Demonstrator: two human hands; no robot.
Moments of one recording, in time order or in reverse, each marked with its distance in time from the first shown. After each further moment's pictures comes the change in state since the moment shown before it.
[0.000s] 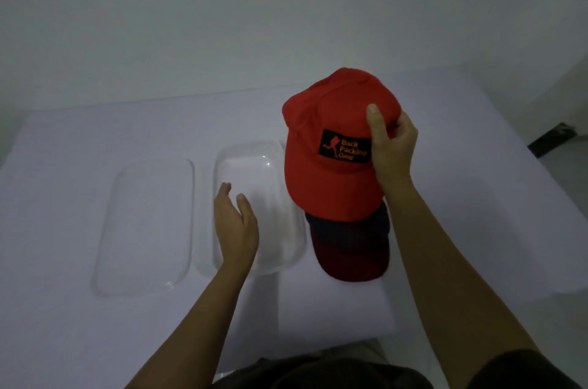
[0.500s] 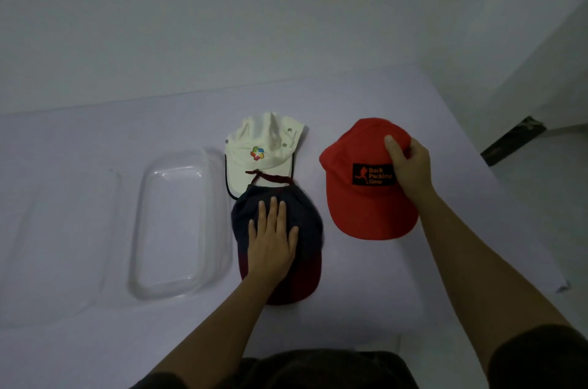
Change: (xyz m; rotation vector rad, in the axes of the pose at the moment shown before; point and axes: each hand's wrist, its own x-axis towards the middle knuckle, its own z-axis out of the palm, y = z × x) left_hand -0.082 0.031 0.183 0.666 -0.472 0.401; right_hand 0.111 0.103 -0.199 -0.284 -0.098 0.183
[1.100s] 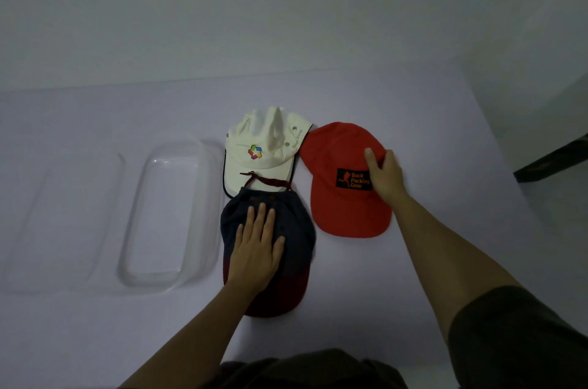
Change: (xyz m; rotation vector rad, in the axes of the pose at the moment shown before) left_hand 0.008 -0.001 0.019 0.047 -0.026 -0.061; right_hand 0.064 0.072 0.043 -0.216 -0.283 0.231
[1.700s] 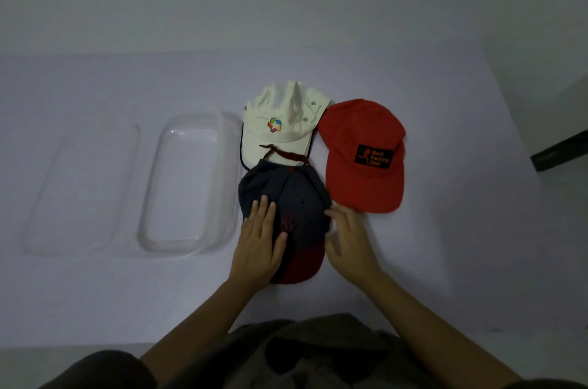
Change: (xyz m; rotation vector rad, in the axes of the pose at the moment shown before) left_hand -0.049 -0.030 0.006 -0.230 0.094 0.041; right_hand -0.179 0.044 0.078 -0.363 -0.198 -0.490
